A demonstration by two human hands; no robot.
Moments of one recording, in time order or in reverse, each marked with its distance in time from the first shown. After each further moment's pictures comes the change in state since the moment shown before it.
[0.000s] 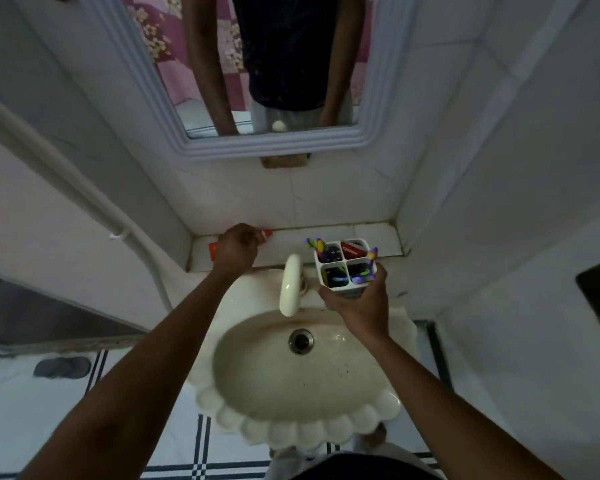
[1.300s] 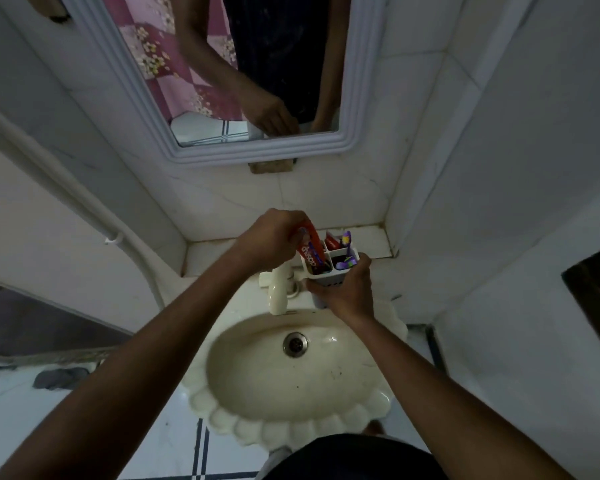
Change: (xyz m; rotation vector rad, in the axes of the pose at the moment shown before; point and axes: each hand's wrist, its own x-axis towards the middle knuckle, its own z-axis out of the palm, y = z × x) left_hand -0.053 0.144 -0.034 0.267 -0.340 0.560; right_hand 0.025 -0.010 0.007 -0.091 -0.072 -0.033
